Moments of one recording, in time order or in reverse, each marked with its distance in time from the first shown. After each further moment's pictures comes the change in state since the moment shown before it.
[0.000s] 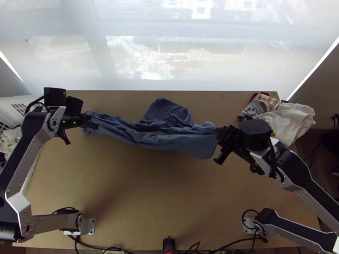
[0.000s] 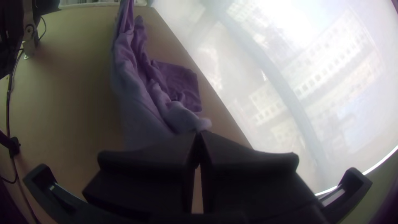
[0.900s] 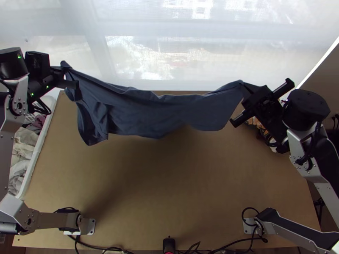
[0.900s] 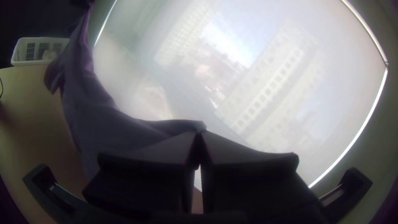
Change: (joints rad) left arm 0.017 0.047 0.526 0.023 0.003 -0.065; right arm -0.180 0.055 0.302 0.185 0.003 -0.030
